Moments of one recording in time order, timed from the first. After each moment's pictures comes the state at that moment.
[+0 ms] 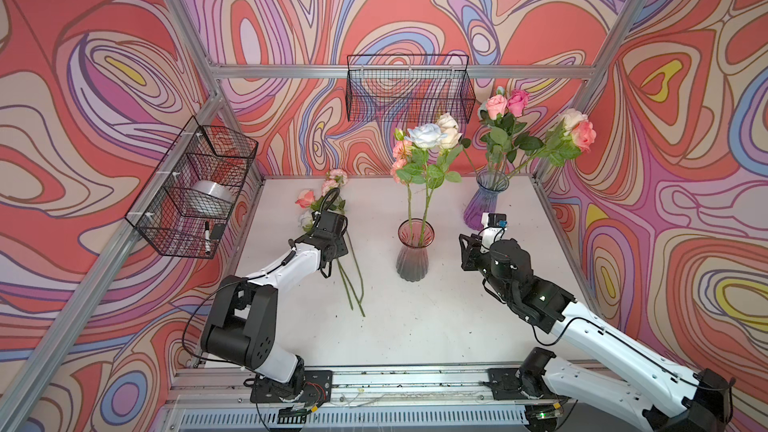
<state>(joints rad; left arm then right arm) -0.28 1.55 0.92 -0.39 -0.26 -0.61 0.69 0.91 0.73 -0.19 0.40 0.45</state>
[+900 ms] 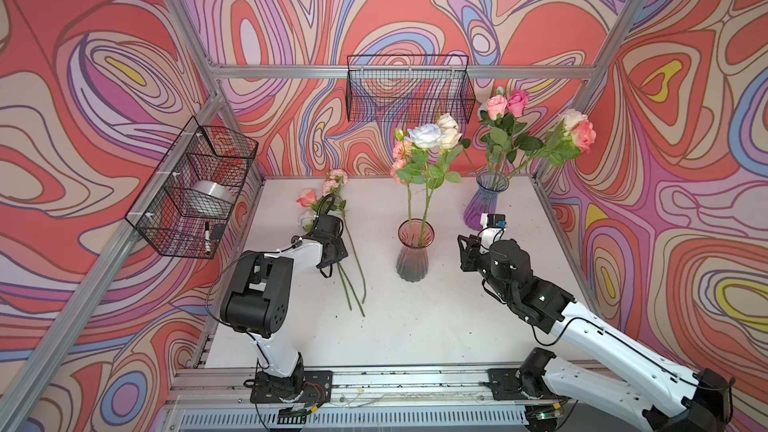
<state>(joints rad) -0.21 1.74 0.93 -0.27 -0.09 -0.61 0.69 0.91 0.73 -0.19 0.39 0.46</state>
